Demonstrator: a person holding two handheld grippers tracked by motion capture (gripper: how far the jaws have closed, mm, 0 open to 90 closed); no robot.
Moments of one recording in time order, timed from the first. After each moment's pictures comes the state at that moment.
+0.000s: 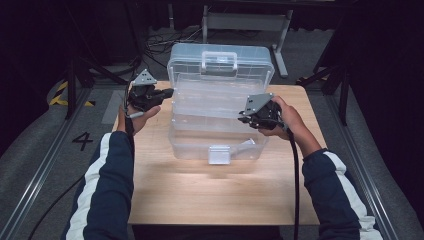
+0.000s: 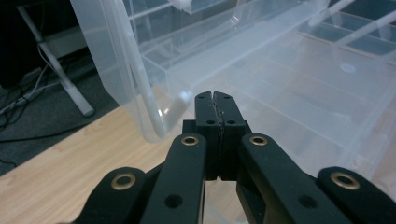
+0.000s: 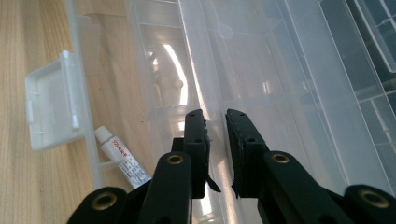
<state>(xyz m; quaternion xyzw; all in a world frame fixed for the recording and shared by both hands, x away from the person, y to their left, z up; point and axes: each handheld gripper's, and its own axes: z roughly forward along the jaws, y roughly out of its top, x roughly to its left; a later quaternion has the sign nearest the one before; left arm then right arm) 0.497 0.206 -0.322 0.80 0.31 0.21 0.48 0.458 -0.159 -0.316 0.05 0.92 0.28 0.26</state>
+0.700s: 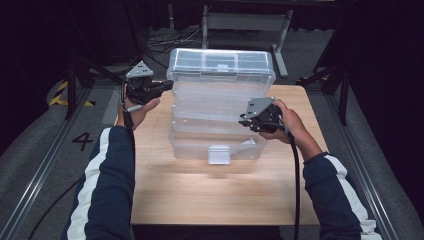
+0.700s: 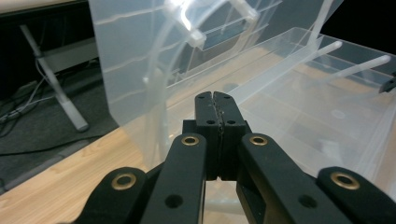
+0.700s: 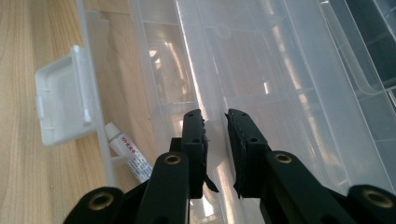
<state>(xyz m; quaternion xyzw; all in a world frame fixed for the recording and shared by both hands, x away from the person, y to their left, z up) 0.500 0.211 -0.303 0.78 0.31 0.21 0.51 0.451 -0.162 -0.321 0.06 0.92 0.29 0.25</state>
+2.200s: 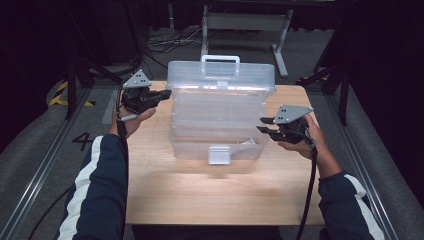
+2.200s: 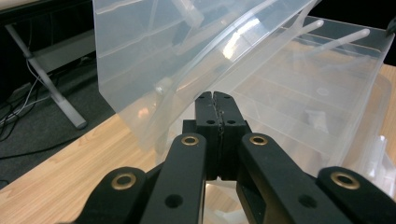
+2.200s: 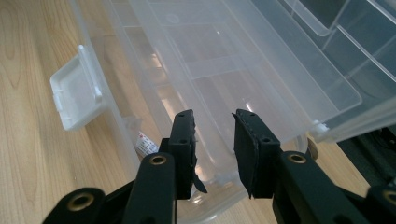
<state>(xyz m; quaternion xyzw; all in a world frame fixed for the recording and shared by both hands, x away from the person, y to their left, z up) 0.475 0.215 -0.308 0.80 0.27 0.21 0.49 0.423 -0.227 -0.330 0.15 0.88 0.37 0.25</state>
